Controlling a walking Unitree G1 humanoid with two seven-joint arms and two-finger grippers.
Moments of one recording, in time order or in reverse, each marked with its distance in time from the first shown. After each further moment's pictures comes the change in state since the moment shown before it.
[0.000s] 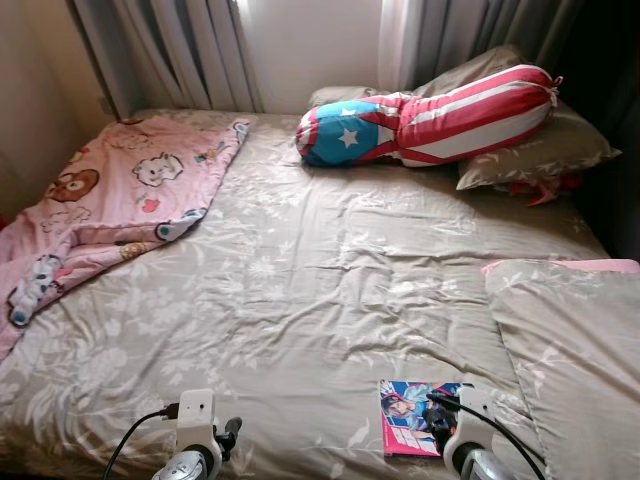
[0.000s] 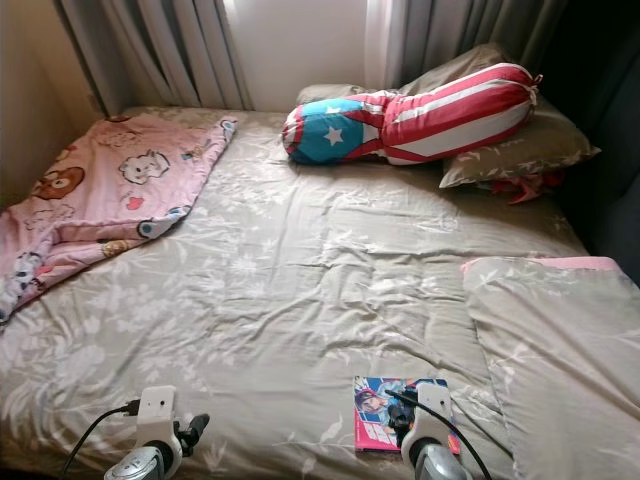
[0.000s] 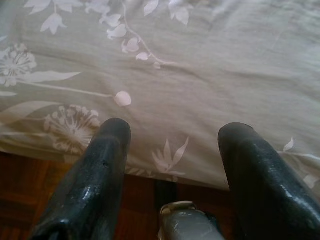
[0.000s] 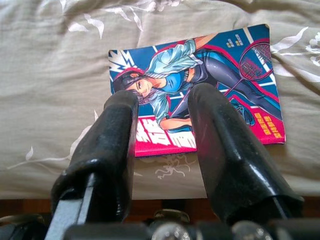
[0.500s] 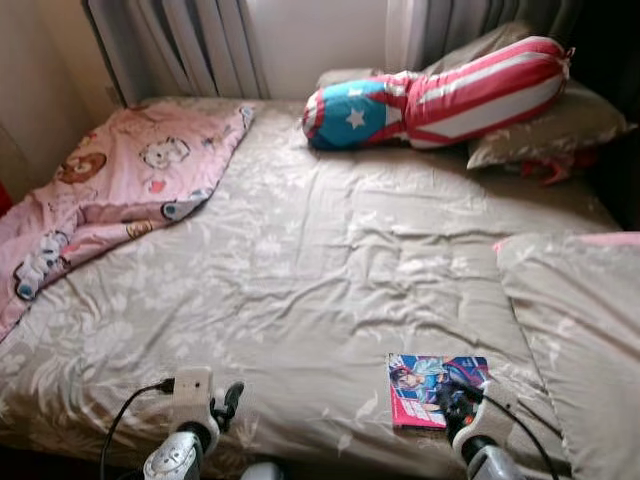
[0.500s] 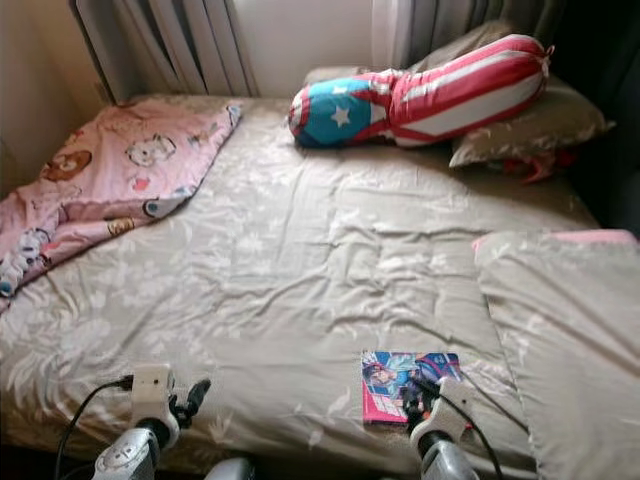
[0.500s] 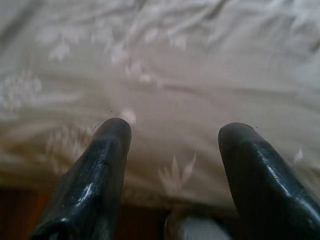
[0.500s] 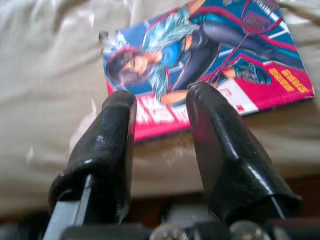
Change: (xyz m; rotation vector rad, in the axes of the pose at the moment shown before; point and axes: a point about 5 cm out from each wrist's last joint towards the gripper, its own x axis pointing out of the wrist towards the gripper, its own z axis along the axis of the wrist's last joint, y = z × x) left arm -0.006 0.001 0.016 0.022 -0.164 -0.050; right arm -0.007 -0.005 -0.010 0.129 -0.074 0.019
